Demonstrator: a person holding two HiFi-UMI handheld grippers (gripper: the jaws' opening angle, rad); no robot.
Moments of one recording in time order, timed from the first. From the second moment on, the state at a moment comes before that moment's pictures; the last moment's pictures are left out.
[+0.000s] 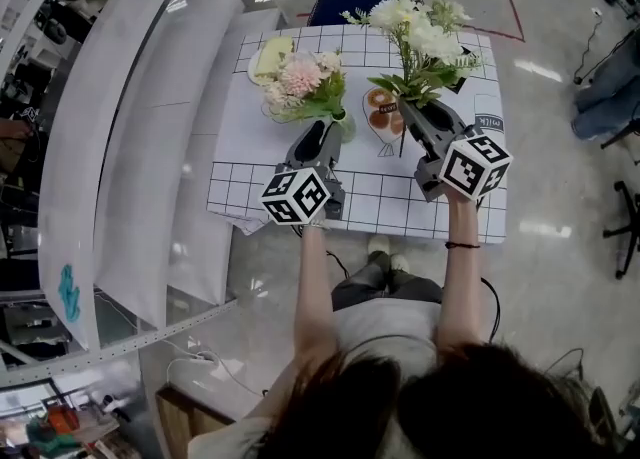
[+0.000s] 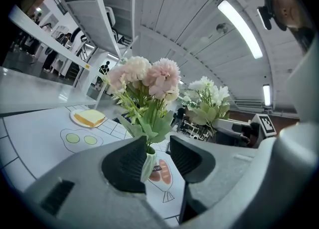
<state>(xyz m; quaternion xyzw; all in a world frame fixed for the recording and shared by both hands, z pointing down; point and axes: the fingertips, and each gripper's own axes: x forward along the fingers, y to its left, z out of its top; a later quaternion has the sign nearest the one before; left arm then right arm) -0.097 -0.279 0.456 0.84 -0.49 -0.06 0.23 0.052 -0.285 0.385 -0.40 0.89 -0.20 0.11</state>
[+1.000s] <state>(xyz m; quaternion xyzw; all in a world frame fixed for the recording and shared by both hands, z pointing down) -0.099 -0.312 0.489 0.83 -0.52 -0.04 0.21 0.060 -0.304 0.410 -0.42 0.87 -0.22 0.12</state>
